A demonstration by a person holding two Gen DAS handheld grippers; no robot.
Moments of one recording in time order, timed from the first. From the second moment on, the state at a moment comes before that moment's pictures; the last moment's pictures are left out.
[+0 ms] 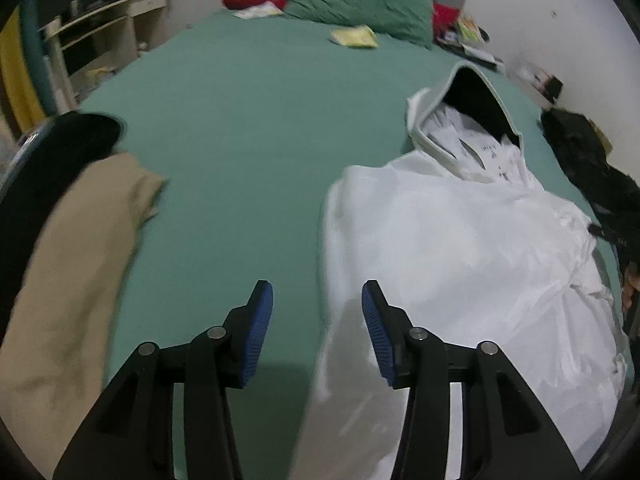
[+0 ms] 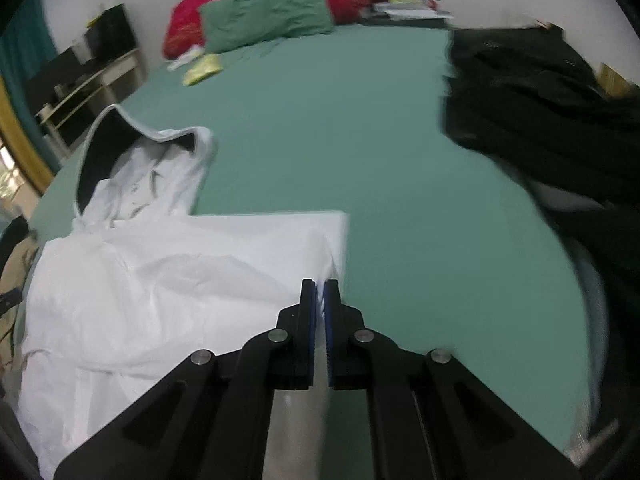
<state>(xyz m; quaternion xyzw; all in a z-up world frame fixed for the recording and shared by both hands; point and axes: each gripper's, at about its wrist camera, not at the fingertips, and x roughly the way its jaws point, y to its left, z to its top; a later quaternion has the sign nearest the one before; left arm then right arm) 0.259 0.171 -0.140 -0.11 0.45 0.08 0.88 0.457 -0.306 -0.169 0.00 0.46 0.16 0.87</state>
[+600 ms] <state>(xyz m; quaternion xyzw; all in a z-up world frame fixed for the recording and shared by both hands) 0.090 0.167 -0.156 -0.16 0.49 0.08 0.85 0.237 -0.359 -0.153 0.07 0.53 0.12 0.84</state>
